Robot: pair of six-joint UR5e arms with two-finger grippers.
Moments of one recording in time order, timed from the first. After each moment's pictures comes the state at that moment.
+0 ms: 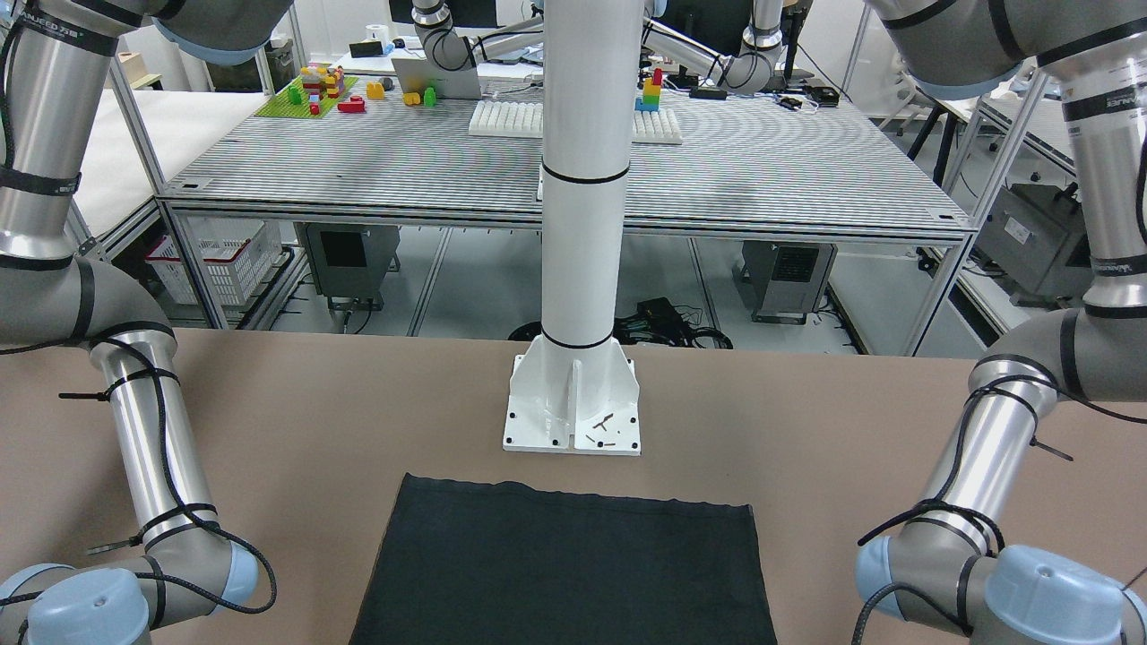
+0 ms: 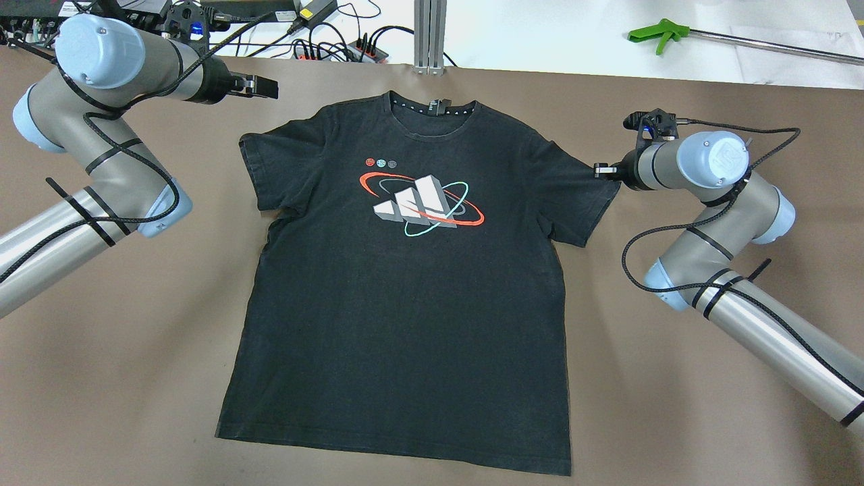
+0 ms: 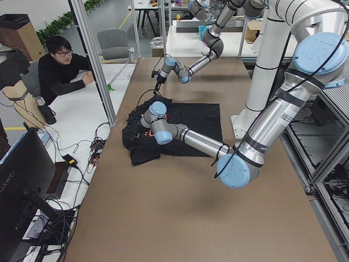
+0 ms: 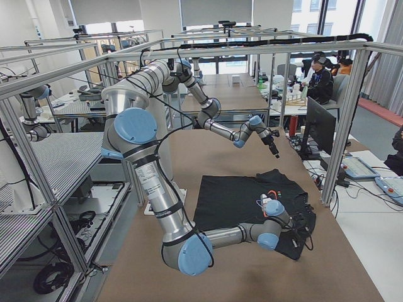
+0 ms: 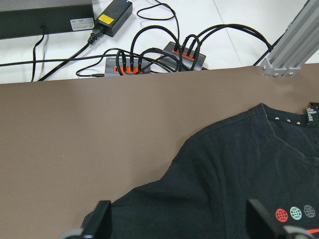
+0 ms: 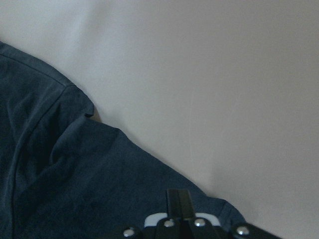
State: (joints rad) left arm -1.00 -2.21 -1.31 -2.33 -1.84 -0.90; right arm 0.95 -1.02 1.15 -0.68 1.82 0.98
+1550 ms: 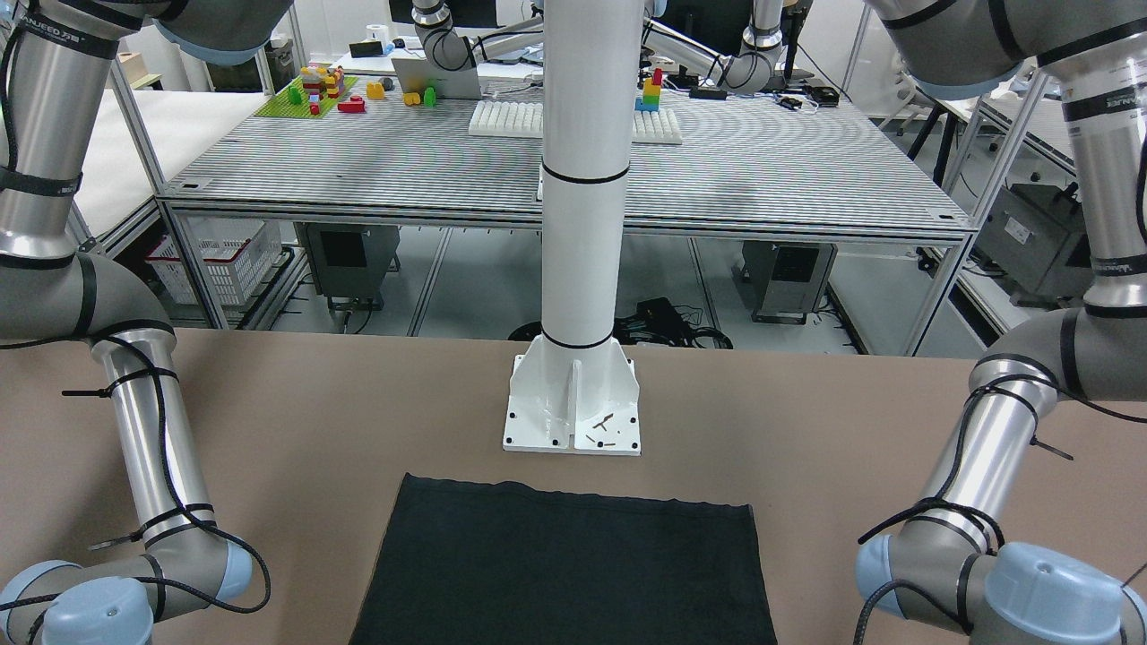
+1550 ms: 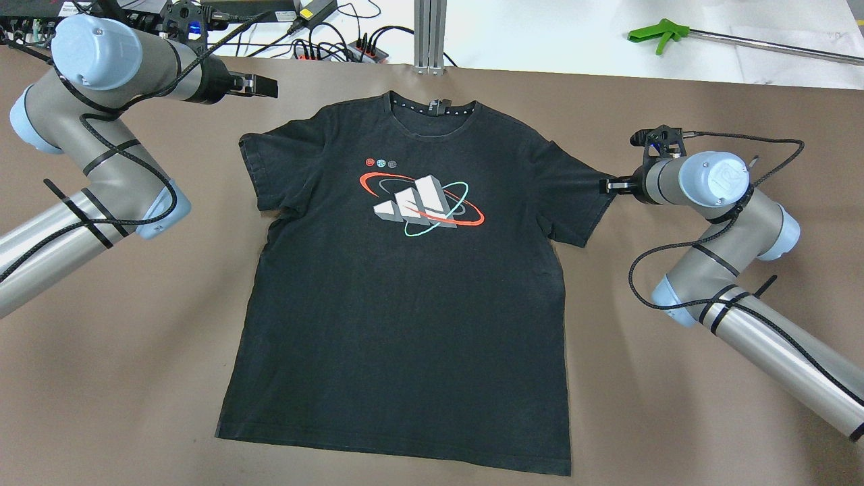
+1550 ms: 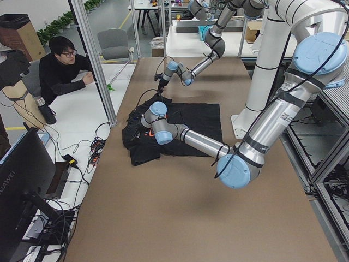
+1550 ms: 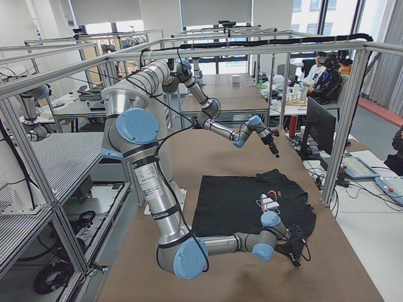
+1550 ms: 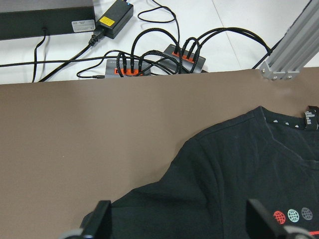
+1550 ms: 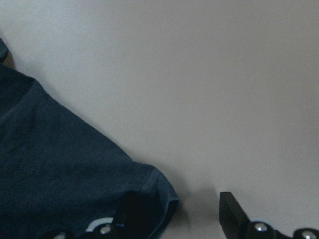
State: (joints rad) left arm -1.00 -2.21 -1.32 -2.33 -1.83 -0.92; right arm 0.91 -1.07 1.11 -0.69 1.74 0.90
